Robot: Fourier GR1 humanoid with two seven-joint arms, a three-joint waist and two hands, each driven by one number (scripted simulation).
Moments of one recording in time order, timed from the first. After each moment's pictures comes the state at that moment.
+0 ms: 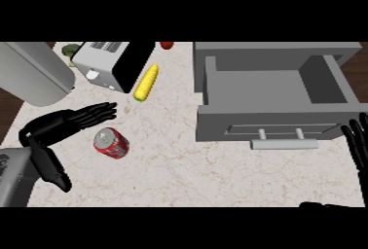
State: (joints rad) left arm -0.33 0.40 0.08 -1.22 0.17 -1.10 -0.15; right arm 0.23 -0.12 -0.17 -2.05 -0.09 0.12 0.06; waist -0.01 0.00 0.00
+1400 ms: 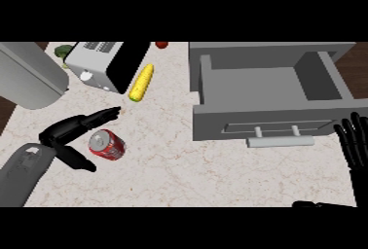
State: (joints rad) left arm -0.45 0.49 -0.19 -0.77 -0.17 -0.75 -0.68; right arm 0.22 -0.09 -0.15 -2.03 -0.06 0.13 0.01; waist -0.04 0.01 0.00
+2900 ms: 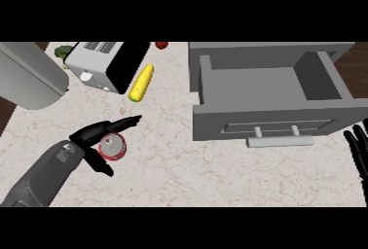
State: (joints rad) left arm -0.61 0.38 -0.40 -0.41 -0.22 -0.60 -0.90; right arm 0.27 -0.08 -0.16 -2.13 -0.09 0.15 0.07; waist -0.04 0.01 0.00
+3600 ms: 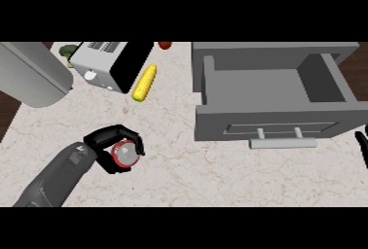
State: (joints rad) left arm -0.60 0.33 -0.47 -0.45 -0.19 -0.62 -0.89; right arm 0.27 -0.09 -0.21 -2.13 -0.13 0.16 0.07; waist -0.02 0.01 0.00
